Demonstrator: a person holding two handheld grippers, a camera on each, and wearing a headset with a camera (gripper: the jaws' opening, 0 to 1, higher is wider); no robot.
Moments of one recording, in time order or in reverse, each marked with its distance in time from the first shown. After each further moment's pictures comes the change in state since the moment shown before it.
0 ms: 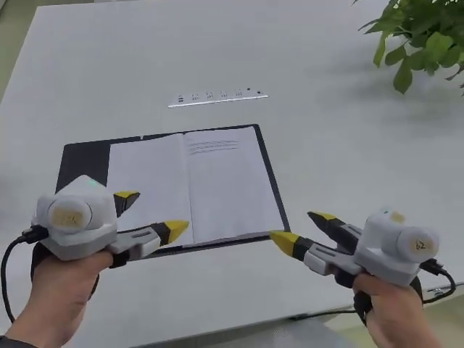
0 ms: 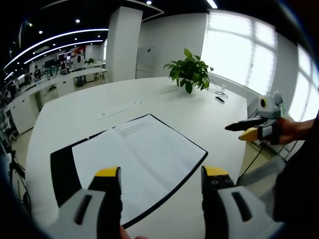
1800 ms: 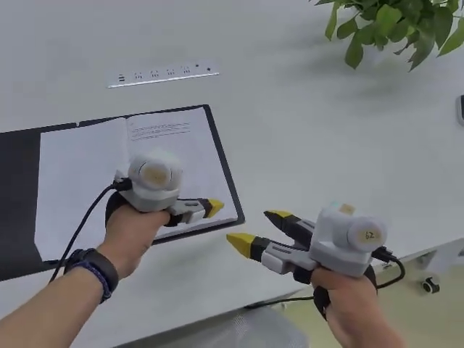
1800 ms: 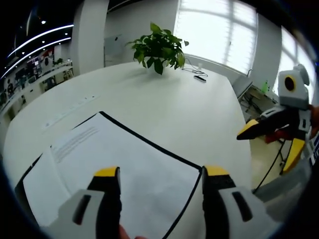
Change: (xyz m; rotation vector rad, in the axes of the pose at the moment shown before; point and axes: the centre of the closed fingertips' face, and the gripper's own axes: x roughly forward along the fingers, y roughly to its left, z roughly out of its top) left arm 0.176 -0.082 -0.013 0.152 0.133 -0.200; right arm -0.006 -0.011 -0.024 0.053 0.084 -0.002
